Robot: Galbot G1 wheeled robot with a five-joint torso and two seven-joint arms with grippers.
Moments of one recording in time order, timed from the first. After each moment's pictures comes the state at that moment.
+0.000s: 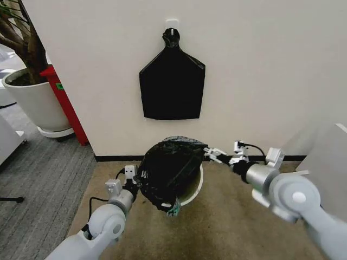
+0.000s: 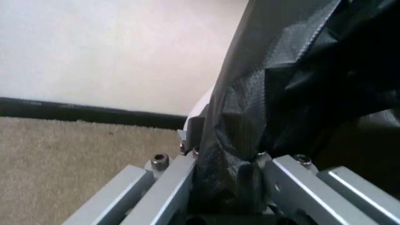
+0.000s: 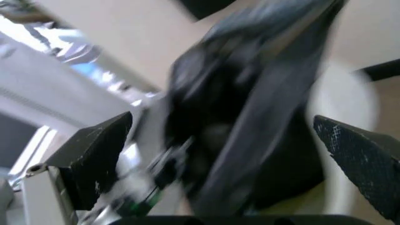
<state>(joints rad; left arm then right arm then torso) 1.18 -0.95 -0.09 -1.98 -0.89 0.15 -0.37 -1.11 0.83 0.29 2.30 1.64 -0.41 0.55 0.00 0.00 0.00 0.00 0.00</state>
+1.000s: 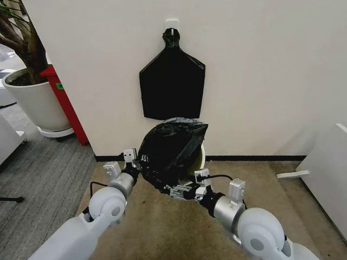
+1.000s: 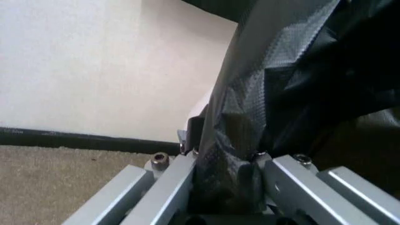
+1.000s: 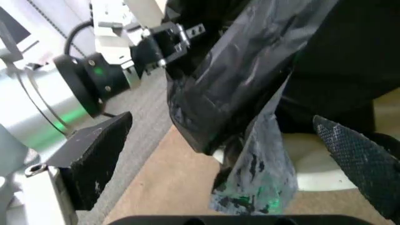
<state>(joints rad) 1.07 -0.93 -0.08 -2.04 -1.00 0.17 -0.44 -1.23 0.95 0.06 2.32 0.99 -0.50 0.24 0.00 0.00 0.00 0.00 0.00</state>
